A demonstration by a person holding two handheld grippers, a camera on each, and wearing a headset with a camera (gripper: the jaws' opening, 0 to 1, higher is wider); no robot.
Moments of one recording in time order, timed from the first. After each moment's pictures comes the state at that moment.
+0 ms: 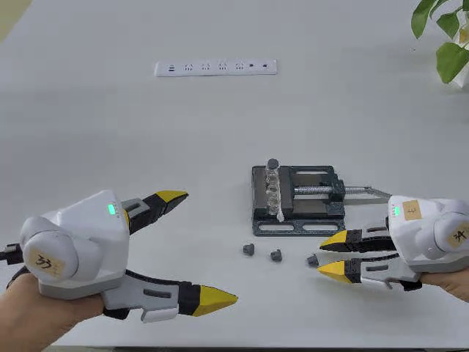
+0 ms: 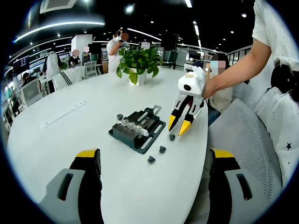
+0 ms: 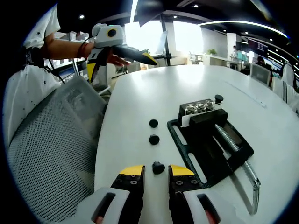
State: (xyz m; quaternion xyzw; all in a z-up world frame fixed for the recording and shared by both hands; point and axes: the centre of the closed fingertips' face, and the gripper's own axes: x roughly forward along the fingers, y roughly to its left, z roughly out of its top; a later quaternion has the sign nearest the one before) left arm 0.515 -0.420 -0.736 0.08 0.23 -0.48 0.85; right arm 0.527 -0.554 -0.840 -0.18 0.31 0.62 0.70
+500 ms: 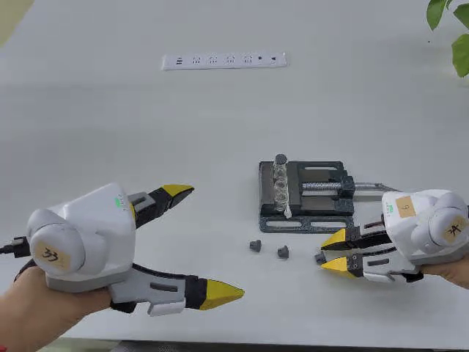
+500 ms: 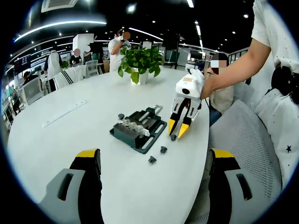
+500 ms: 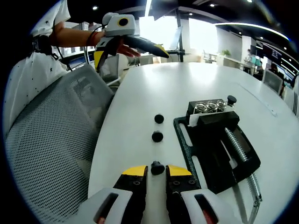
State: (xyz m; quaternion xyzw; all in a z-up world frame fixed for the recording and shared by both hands) left arm 0.517 -0.420 -0.738 0.07 0.23 -0.47 0.85; right arm 0.525 -0.550 -0.849 -0.22 0.30 0.65 0.66
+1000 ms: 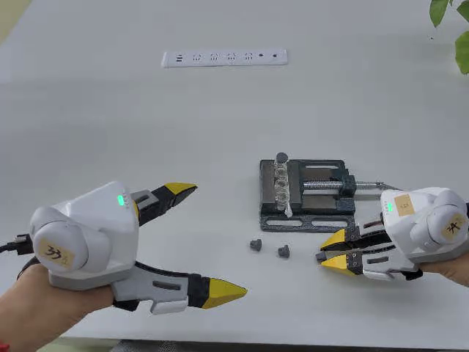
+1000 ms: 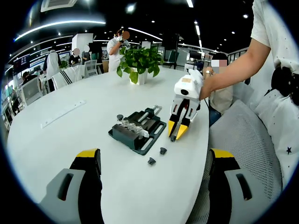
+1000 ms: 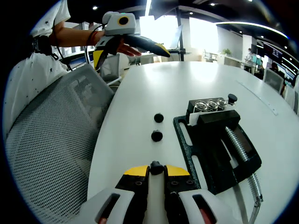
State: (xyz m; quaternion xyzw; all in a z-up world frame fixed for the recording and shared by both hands) left arm 0.518 -0.427 -0.737 0.07 0.23 -0.48 0.85; right arm 0.527 -0.551 -0.851 -0.21 0.31 0.65 0.66
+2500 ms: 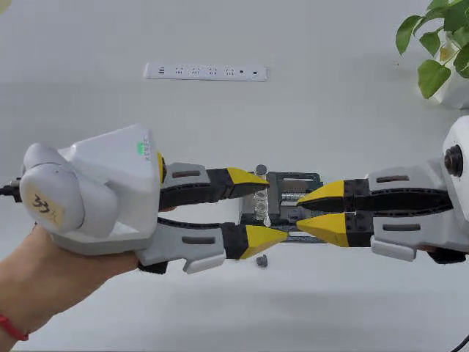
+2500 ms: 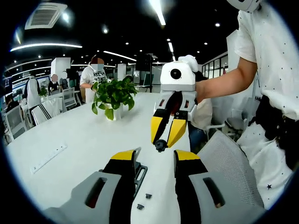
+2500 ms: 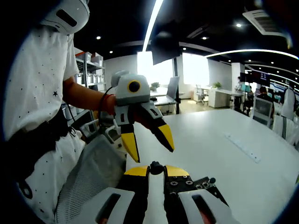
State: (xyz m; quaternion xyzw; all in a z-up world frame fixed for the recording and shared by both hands) left arm 0.518 -0.501 -0.639 0.06 0.12 -0.58 0.80; right arm 0.510 -0.505 -0.645 -0.11 0.17 0.66 0.72
